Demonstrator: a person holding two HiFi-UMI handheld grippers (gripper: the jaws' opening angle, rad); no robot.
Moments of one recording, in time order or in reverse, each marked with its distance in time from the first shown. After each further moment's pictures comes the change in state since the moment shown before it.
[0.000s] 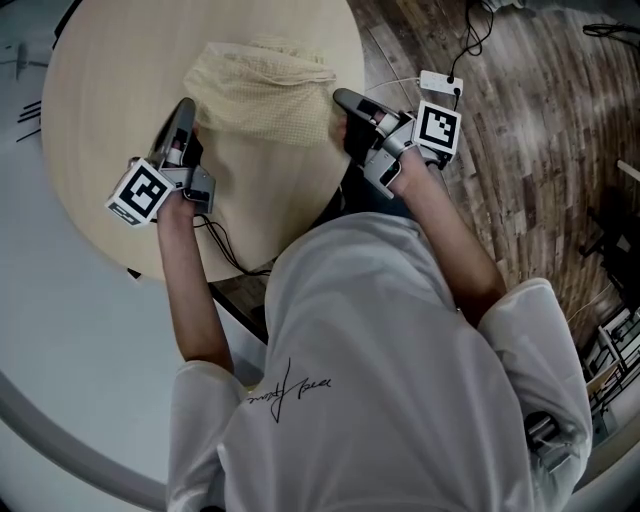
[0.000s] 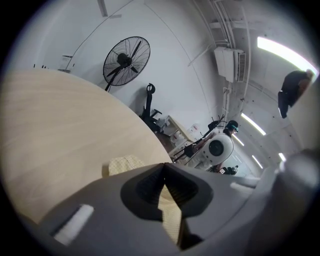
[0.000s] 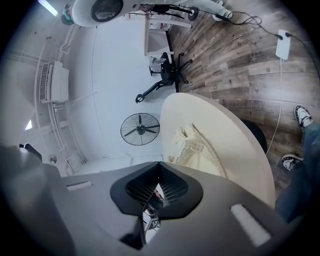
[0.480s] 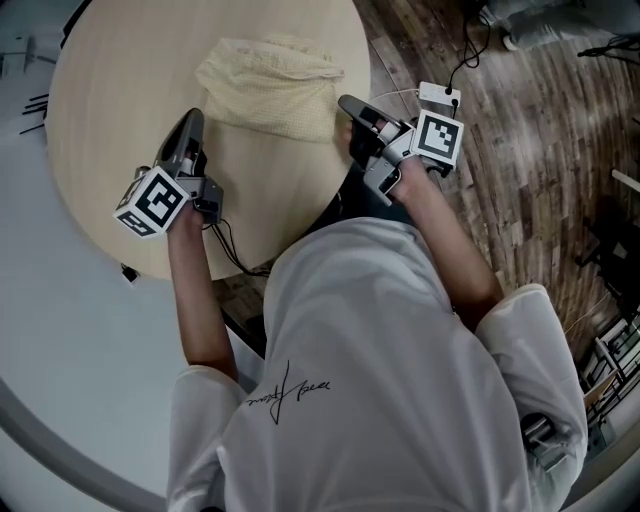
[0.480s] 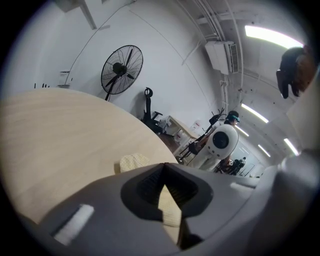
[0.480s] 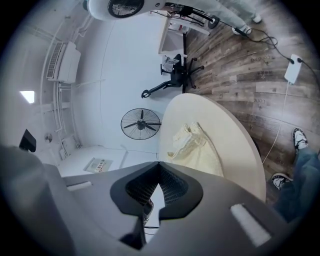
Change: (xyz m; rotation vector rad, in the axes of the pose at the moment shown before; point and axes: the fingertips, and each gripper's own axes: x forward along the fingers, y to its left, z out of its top) left arm -0.058 0.002 -0.018 0.126 -0.046 0.074; right arm -0.012 0.006 -0.040 -0.193 -0.003 -0.056
